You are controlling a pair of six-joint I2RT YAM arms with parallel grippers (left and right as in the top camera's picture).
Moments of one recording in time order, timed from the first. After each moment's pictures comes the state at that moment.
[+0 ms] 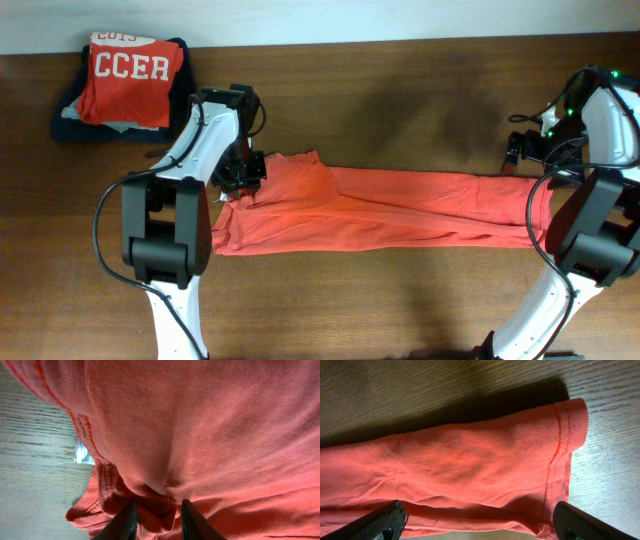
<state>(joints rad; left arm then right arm) -0.21 2.21 1.76 -1.31 0.02 -0.34 -0.40 2.17 1.88 -1.42 -0.07 -0.03</state>
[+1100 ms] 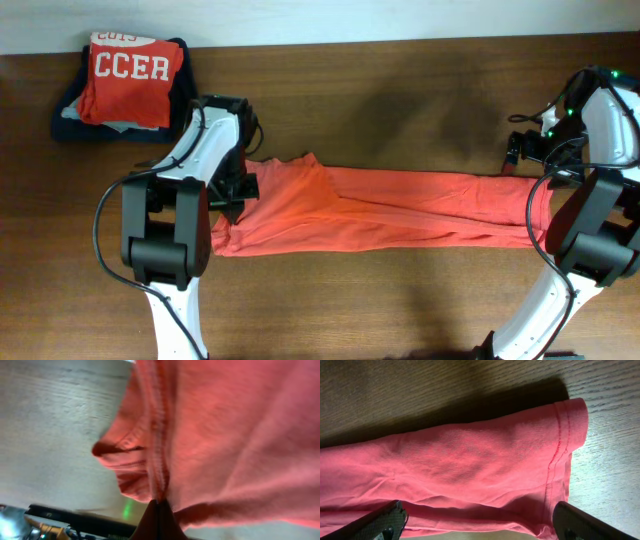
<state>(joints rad) -0.21 2.21 1.69 -1.51 -0.04 -0.38 -0.40 2.17 1.88 -1.42 -0.07 -0.03</state>
